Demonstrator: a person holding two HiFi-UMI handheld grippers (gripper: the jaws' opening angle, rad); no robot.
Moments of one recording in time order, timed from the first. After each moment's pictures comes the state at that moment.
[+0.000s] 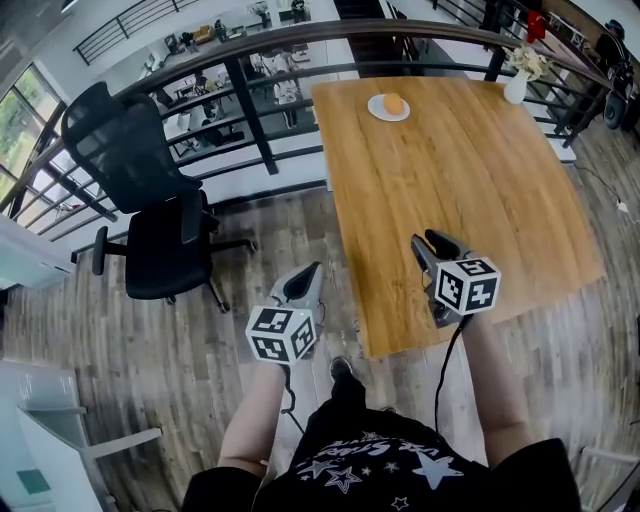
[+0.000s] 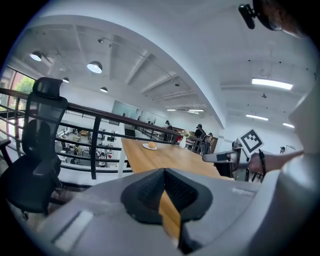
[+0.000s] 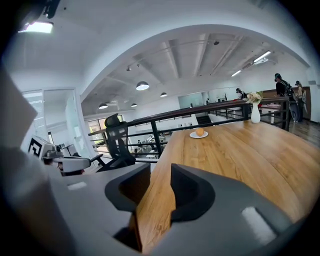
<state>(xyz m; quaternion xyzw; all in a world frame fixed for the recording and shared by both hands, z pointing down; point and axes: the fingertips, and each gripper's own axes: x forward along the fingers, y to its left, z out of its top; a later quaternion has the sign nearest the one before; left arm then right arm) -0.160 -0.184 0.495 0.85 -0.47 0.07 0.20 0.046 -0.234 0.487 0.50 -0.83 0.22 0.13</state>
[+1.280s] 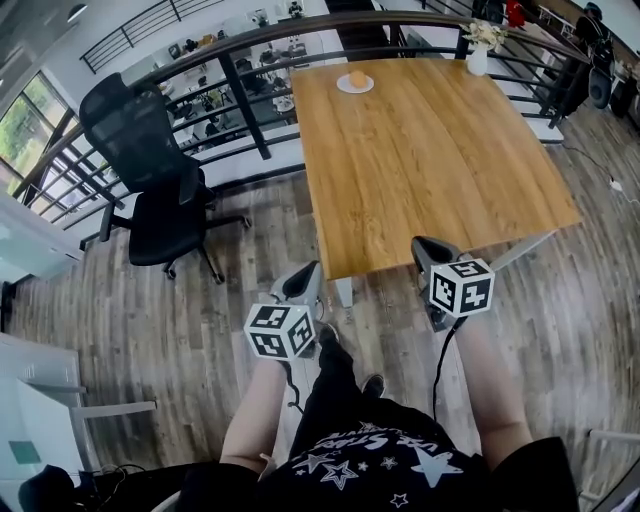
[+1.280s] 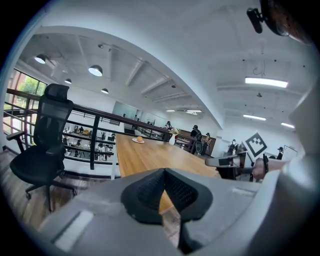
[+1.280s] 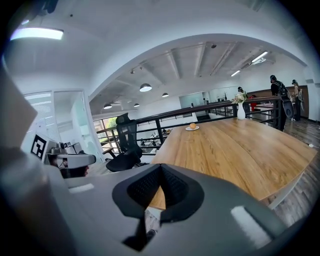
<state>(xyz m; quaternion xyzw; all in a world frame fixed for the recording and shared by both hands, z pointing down) -0.066 0.020 0.483 0.85 -0.48 0.06 0.21 0.133 -0.018 0.482 0.49 -0.83 0.22 0.13</state>
